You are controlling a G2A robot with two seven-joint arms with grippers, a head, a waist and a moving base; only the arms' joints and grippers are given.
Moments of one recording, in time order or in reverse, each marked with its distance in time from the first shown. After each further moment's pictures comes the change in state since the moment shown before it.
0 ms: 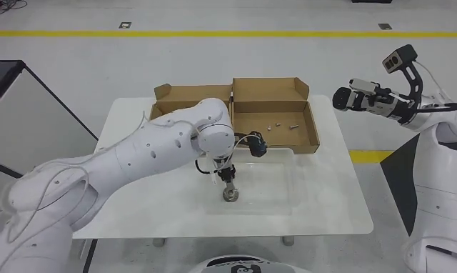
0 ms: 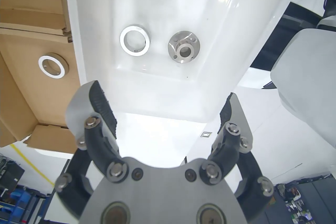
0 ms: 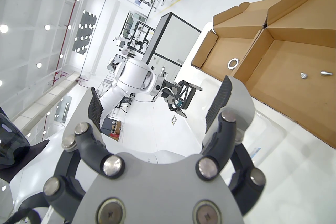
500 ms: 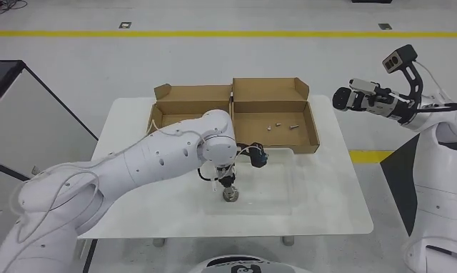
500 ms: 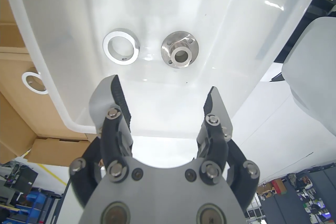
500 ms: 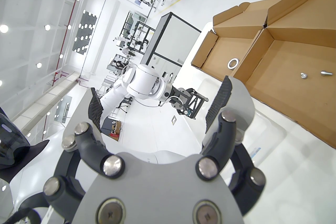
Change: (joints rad) left arm 0.048 -0.022 0.041 0.033 0.058 -0.058 0.042; right arm 0.000 0.000 0.000 0.000 0.000 0.000 0.000
